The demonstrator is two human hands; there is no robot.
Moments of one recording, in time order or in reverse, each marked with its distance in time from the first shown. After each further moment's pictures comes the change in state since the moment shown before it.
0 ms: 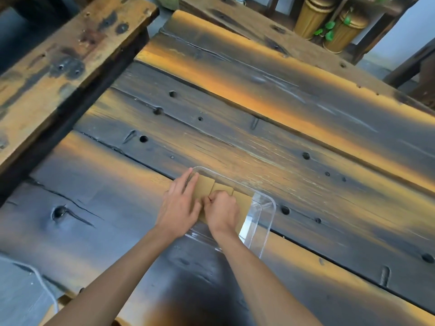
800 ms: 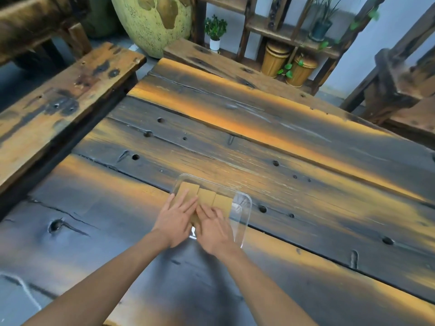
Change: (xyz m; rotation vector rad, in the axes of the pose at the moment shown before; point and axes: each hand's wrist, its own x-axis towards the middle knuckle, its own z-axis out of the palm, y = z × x) left_hand -0.030 0.020 0.003 0.535 -0.345 0.229; right_hand -0.055 0.056 -0.019 -0.371 -0.137 -0.496
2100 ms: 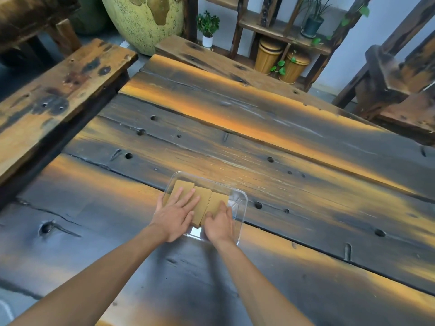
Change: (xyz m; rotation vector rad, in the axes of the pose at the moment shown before) left_hand 0.005 0.003 -0.010 -0.186 -0.011 -0.043; right_hand 0.003 0.008 0.001 0.598 0.120 0.577
